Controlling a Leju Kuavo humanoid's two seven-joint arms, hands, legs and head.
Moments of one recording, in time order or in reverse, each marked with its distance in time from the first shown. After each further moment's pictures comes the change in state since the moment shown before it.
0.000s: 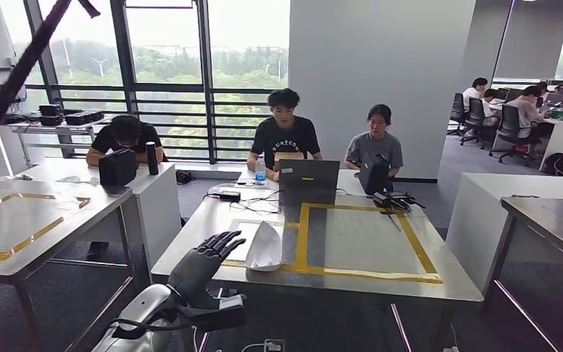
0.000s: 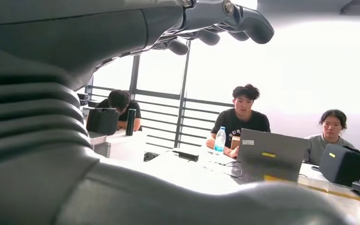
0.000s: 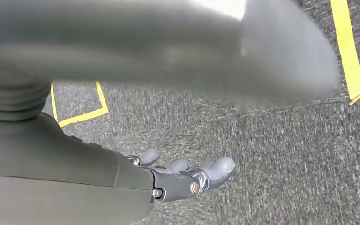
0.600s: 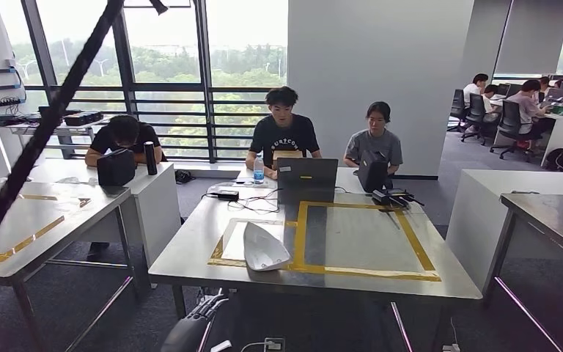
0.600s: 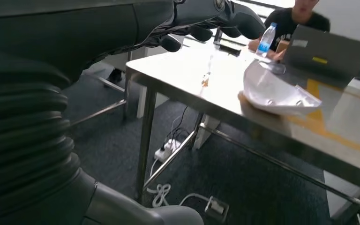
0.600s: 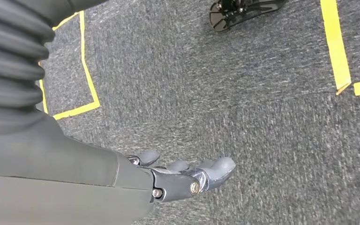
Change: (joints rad) left arm 0.272 0.000 0.043 0.021 0.222 -0.041 0.111; right arm 0.049 0.000 0.238 -0.032 -0.237 -0.060 0.006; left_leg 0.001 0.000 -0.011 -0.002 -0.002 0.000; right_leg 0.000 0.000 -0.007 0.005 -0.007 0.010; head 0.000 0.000
